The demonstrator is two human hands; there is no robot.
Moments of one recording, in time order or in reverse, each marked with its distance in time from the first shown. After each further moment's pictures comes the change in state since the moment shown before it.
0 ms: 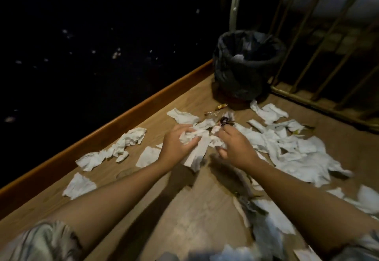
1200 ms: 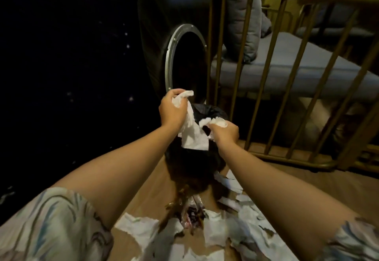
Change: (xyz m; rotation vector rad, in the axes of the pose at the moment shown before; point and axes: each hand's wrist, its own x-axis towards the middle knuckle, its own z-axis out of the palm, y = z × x) left_hand 0.359 0.165 0.067 -0.402 0.120 0.154; right_hand 0.232 0.111 -0.147 0.998 0.817 0.998
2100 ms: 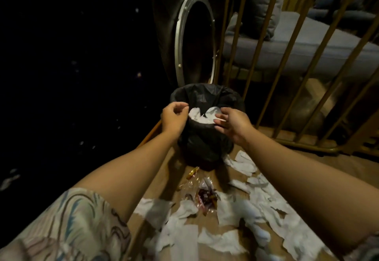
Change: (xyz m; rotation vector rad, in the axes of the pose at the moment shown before) left_hand -0.014 -0.104 -0.031 -0.013 -0.085 -0.196; right_hand -0.005 0.022 0.030 0.148 -0.263 0.199
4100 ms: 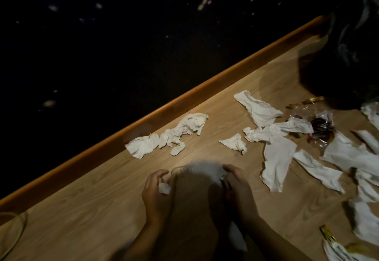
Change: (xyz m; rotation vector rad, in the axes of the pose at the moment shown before) left_hand -0.476 -0.189 -0.273 0.568 0.510 -0.553; right_hand -0.251 0.401 -0.006 -1.009 -0.697 -0.431
